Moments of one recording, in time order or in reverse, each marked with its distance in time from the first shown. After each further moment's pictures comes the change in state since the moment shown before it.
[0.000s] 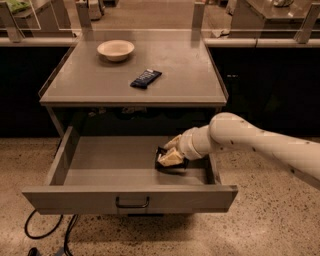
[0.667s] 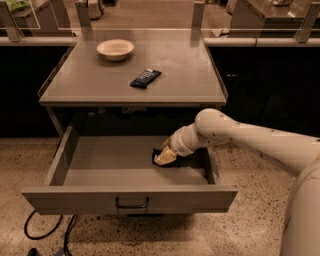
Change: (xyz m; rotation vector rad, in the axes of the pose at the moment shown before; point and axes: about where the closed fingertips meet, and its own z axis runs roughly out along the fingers) arm 0.014 -0.022 0.058 -0.072 0.070 -0.016
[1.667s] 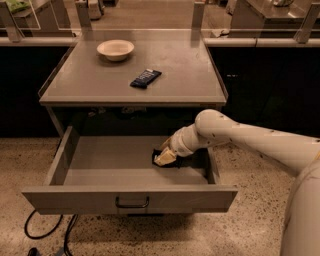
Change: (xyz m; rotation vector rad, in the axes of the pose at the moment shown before) arm 0.001 0.001 0.003 -0.006 0.000 0.003
